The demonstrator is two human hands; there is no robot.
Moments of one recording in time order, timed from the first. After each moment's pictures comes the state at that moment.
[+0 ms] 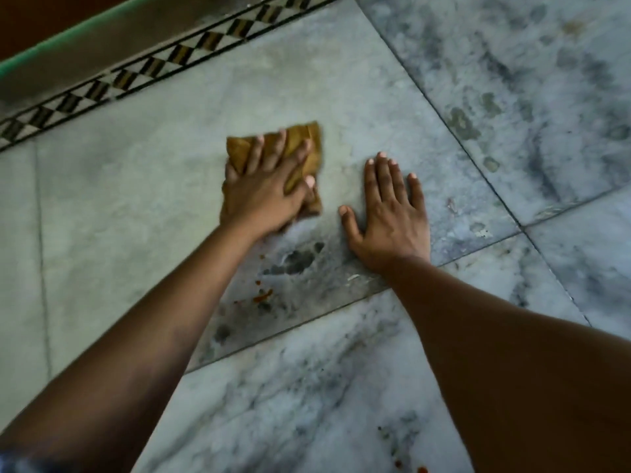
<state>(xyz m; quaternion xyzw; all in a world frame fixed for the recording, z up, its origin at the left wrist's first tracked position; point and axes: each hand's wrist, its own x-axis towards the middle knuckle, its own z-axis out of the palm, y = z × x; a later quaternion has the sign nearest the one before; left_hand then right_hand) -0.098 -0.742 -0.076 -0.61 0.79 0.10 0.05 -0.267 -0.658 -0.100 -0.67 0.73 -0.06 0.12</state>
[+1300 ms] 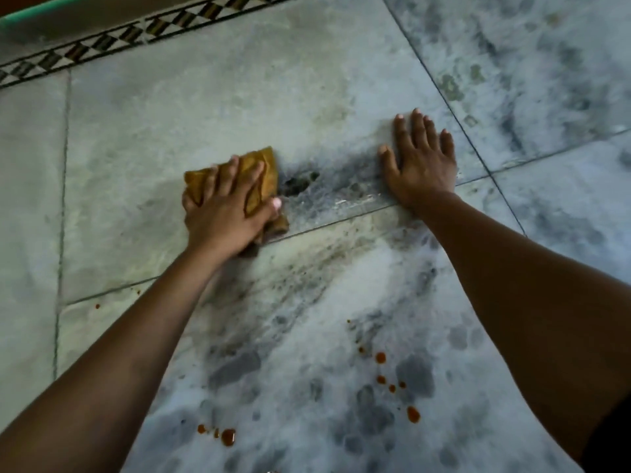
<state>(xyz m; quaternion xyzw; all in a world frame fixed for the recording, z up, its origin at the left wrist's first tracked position) -0.042 -0.602 -0.077 -0.70 0.70 0.11 0.05 -0.326 -0.639 -0.109 -0.67 0.73 -0.07 0.09</state>
